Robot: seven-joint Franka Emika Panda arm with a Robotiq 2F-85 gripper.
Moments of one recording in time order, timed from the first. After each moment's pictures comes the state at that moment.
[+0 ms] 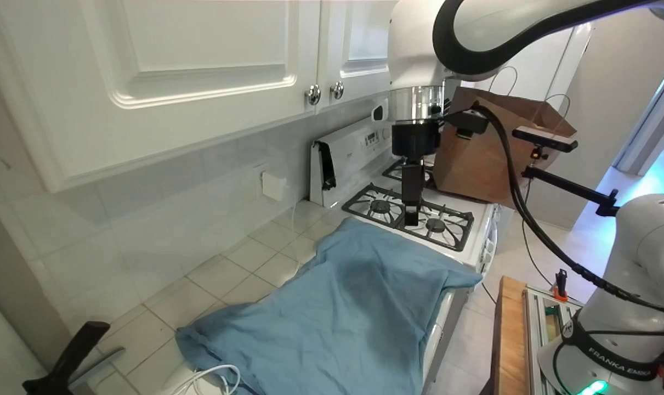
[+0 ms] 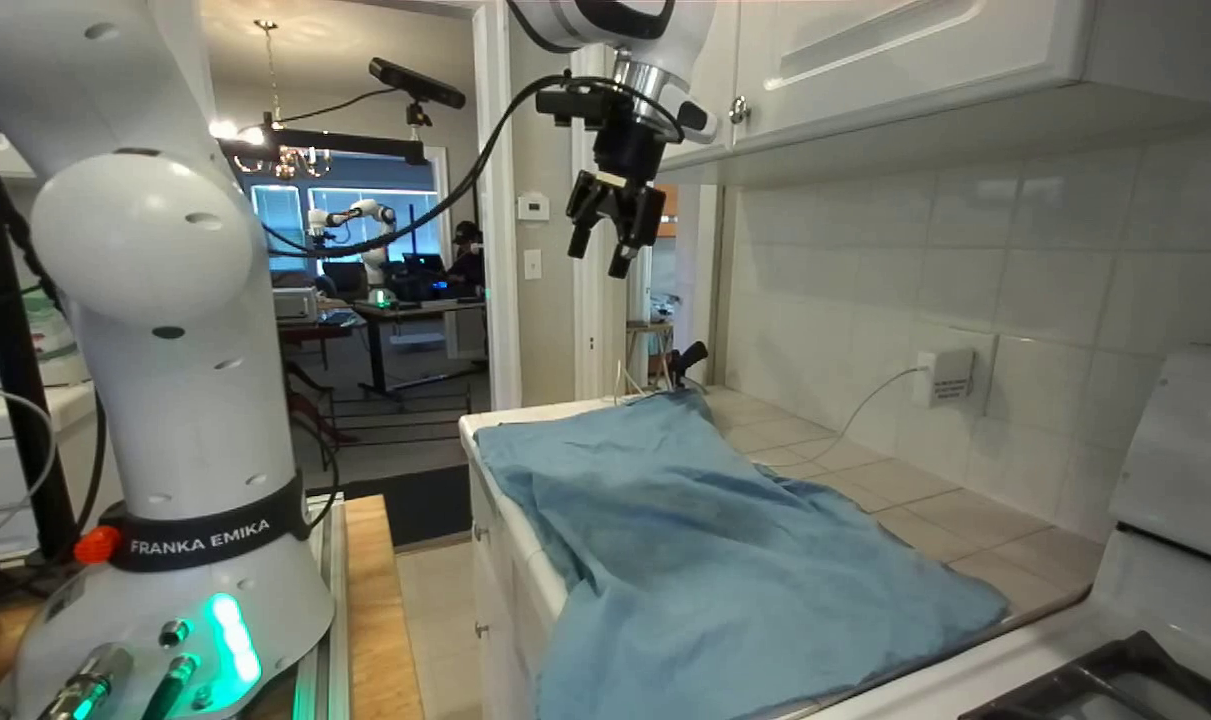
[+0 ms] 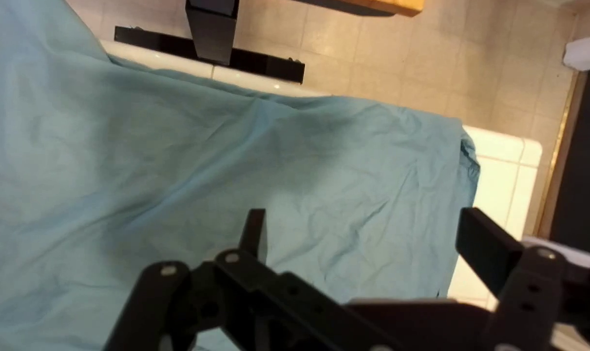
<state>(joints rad) 0.11 -0.33 0.01 -2.30 0.19 1.77 -0.09</state>
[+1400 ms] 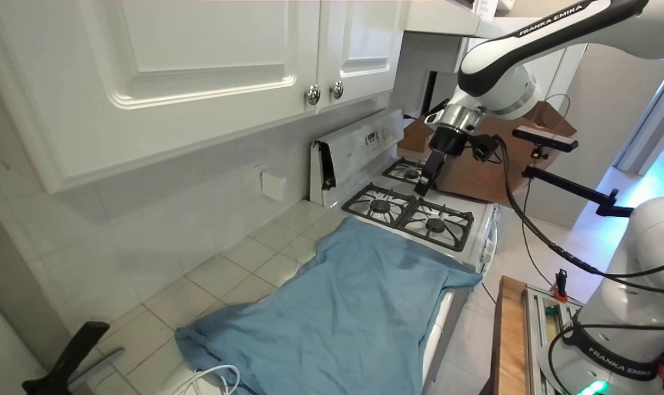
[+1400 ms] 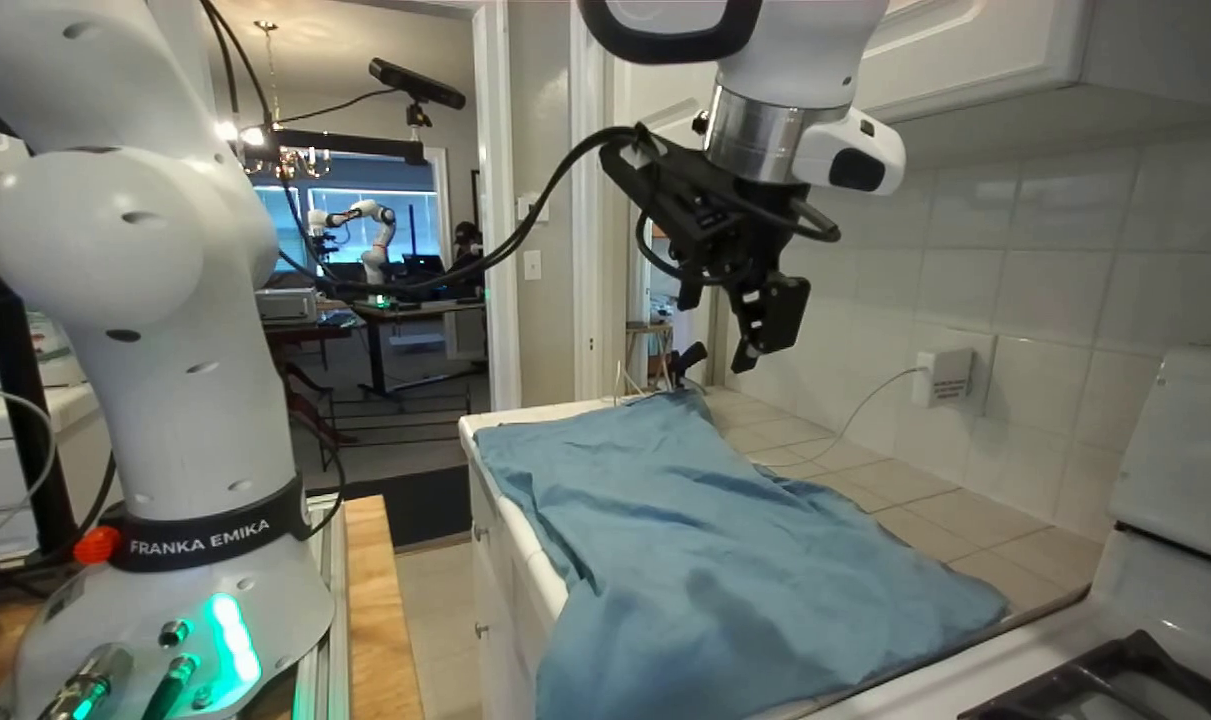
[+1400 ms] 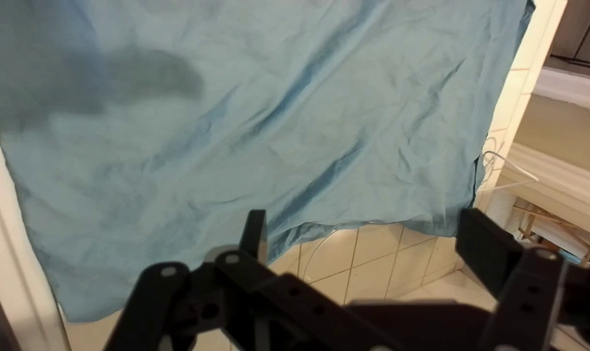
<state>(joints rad) -0.09 -0.33 -0.41 -2.50 0.45 2.09 -0.71</state>
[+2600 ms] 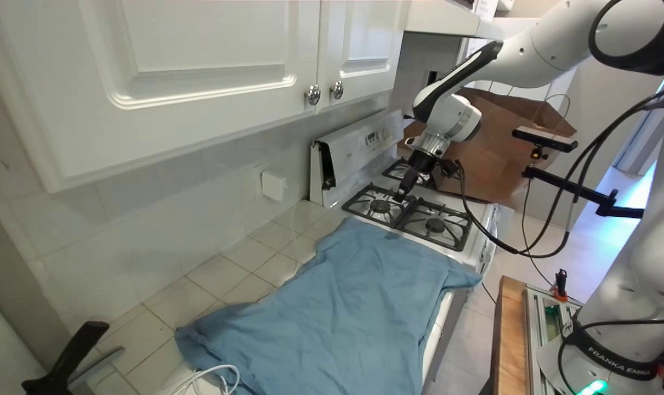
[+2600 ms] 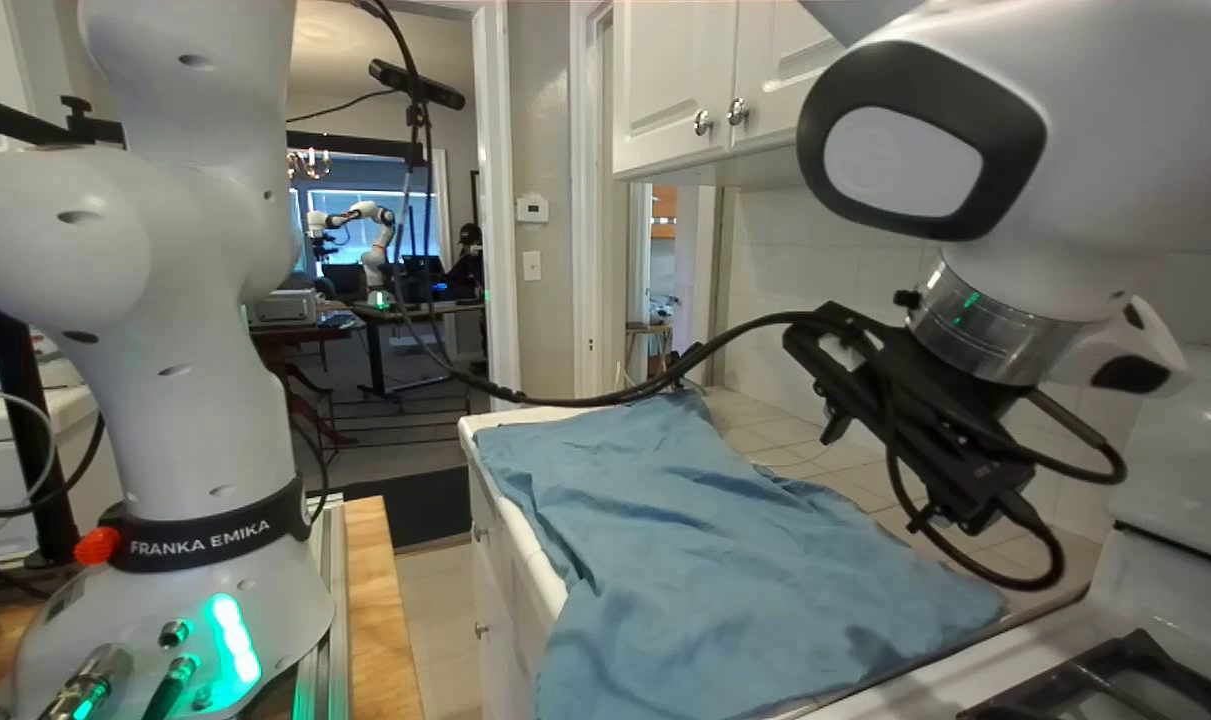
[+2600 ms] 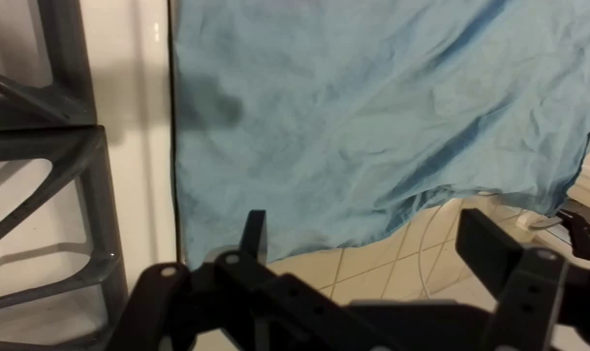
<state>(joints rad) -0.30 0.25 -0.37 -2.13 0.74 2.08 -1.17</state>
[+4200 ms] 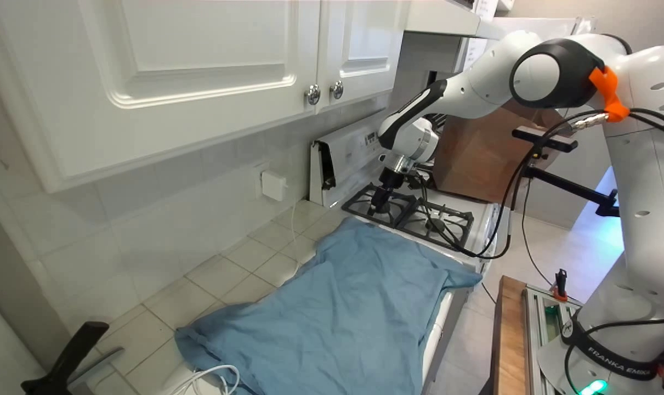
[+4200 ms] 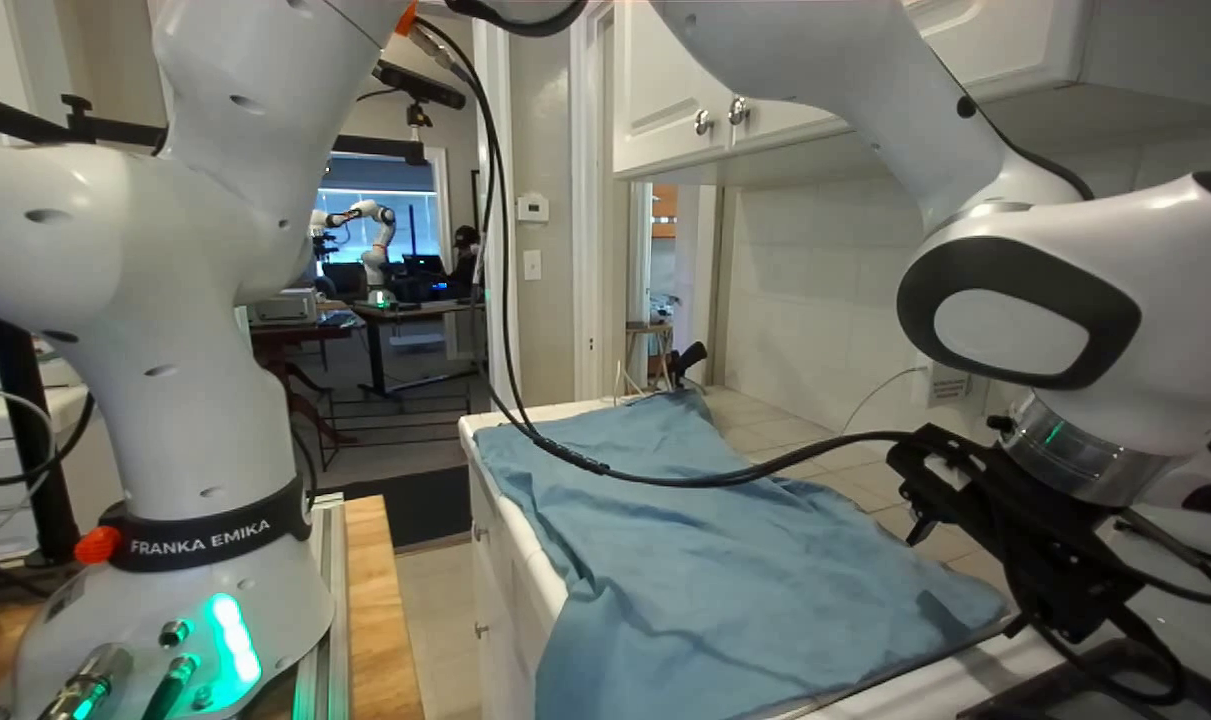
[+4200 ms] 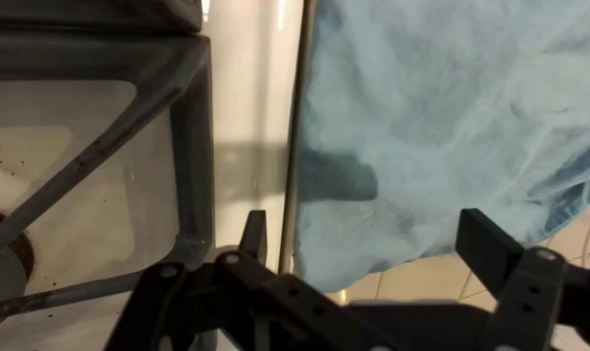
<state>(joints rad) -0.40 0.59 -0.19 -1.85 0.71 2.25 -1.06</state>
